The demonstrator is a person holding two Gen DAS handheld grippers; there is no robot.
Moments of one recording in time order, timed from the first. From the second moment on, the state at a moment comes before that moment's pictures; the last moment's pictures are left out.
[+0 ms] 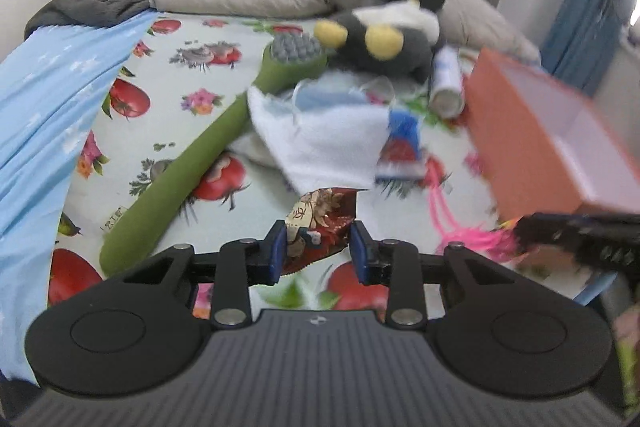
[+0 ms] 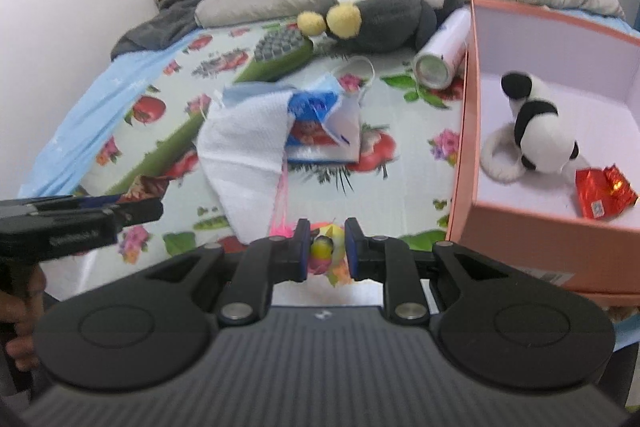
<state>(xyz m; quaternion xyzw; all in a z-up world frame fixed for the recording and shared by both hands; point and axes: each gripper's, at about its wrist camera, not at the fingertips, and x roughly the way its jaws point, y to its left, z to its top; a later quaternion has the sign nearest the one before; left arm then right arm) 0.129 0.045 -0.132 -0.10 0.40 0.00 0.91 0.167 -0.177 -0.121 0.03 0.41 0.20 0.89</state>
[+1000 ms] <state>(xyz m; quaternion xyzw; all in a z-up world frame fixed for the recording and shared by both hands) 0.208 -0.111 0.016 -0.10 0.32 -0.14 0.93 0.182 -0.283 0.003 0.06 0.24 0.10 0.96</state>
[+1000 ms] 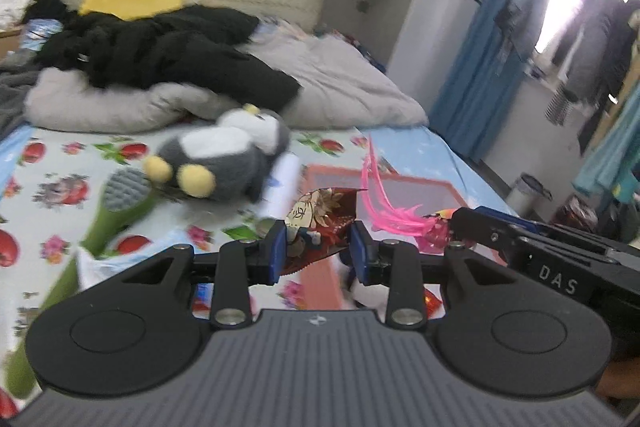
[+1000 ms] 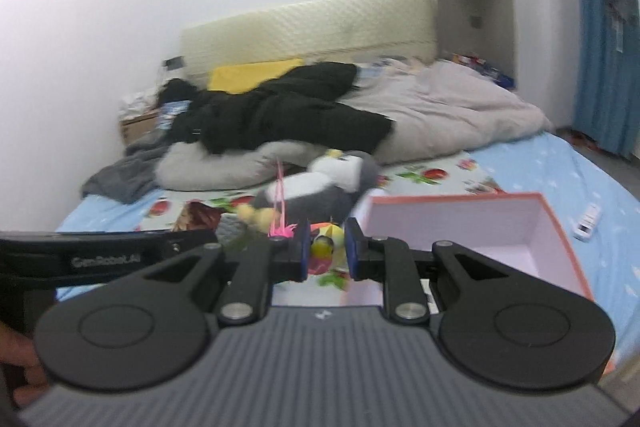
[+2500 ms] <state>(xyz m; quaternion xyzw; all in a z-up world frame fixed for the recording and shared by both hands) 0.262 -0.199 -0.028 -0.04 0.36 -0.19 0.91 0.204 -0.363 -0.053 0.14 0.30 0.04 0.94</state>
